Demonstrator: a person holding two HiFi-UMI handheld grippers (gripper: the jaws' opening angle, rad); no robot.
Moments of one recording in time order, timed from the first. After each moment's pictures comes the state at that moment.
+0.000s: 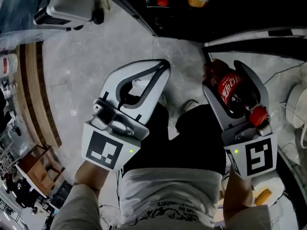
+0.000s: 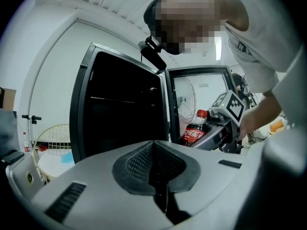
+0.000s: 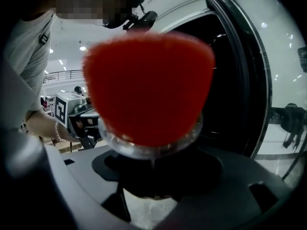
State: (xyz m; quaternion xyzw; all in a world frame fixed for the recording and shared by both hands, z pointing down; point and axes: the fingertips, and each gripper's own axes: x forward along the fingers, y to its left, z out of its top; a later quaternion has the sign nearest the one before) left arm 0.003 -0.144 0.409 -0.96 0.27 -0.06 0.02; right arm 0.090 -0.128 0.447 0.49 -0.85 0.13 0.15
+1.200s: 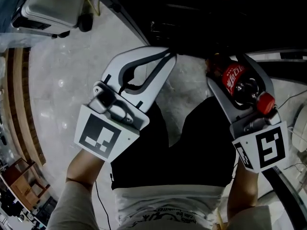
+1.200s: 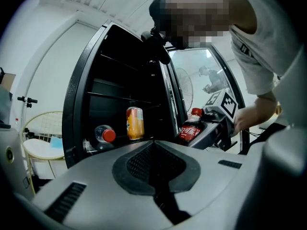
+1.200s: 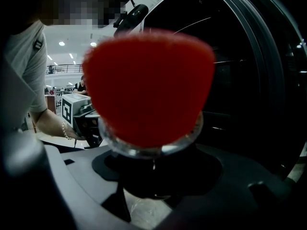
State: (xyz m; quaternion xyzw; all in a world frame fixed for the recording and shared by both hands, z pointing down) left arm 0.013 -0.206 0.604 -0.97 0.25 -0.04 0.06; right arm 0.097 -0.191 0.641 0.45 -0.87 0.08 0.17
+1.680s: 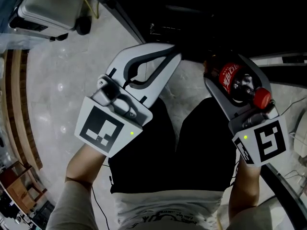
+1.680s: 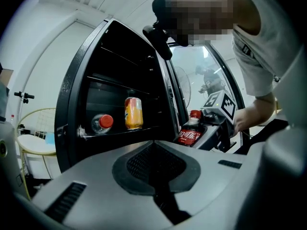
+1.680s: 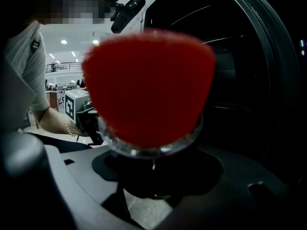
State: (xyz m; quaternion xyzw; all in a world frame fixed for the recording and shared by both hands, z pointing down) left arm 0.021 -0.216 0.638 -0.97 0.23 -0.03 0.08; right arm 0.093 -0.200 0.683 0.44 -0.88 0.07 0.18
